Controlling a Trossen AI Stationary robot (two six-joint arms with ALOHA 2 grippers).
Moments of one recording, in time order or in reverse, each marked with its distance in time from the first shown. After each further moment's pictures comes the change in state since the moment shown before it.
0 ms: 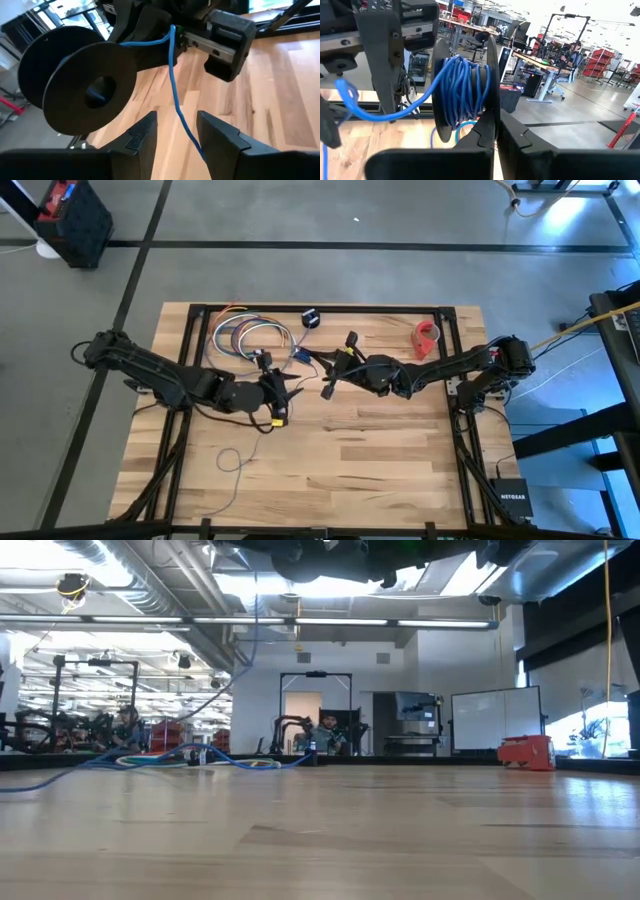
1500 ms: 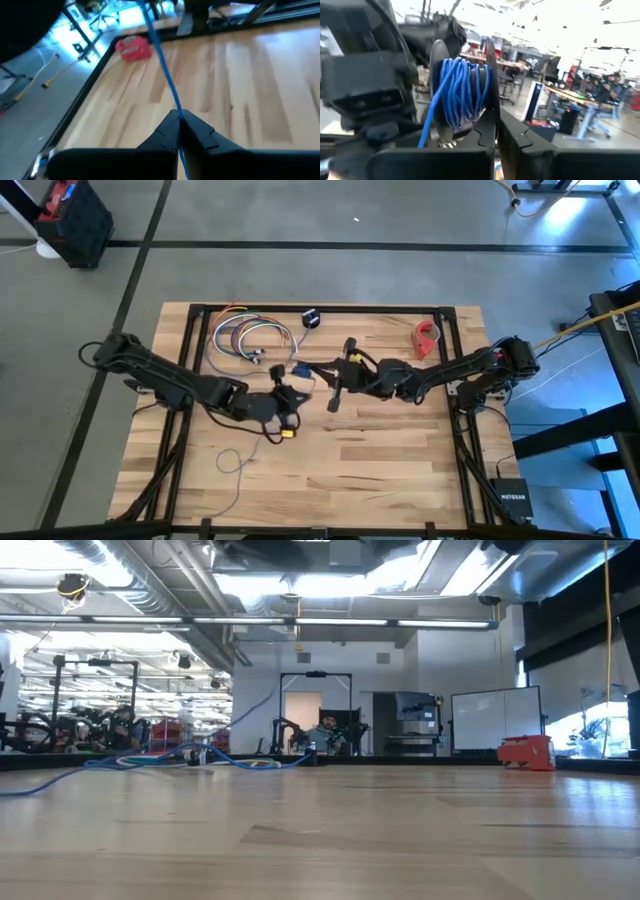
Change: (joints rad) left arm -0.004 0.118 -0.001 0.093 0.076 -0.020; right arm 0.067 -0.028 0.000 0.145 -0.166 -0.016
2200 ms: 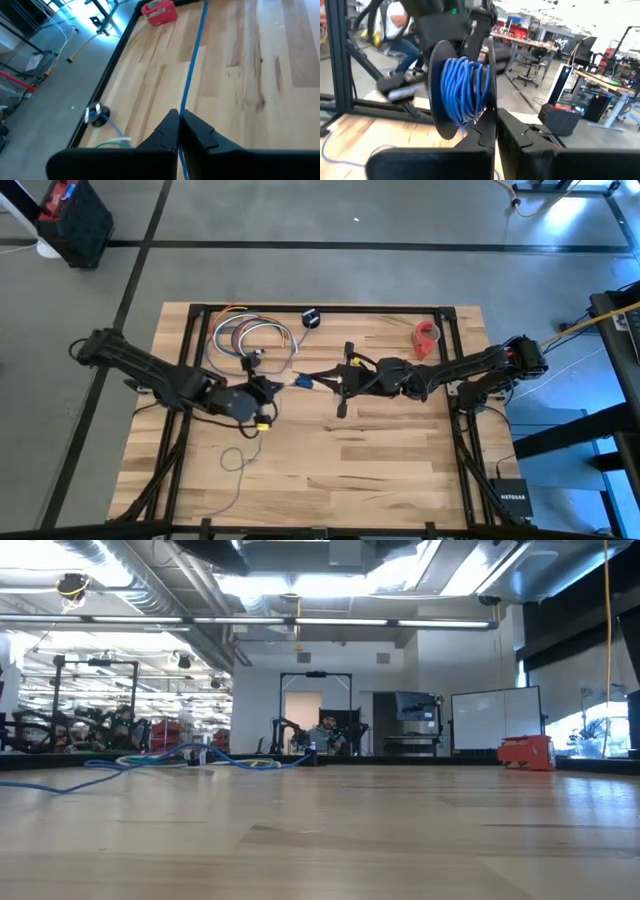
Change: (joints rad) left arm -0.040 -0.189 0.004 -0.474 -0.108 -0.140; right arm 0.007 -0.082 -0.001 -0.230 -0.113 0.039
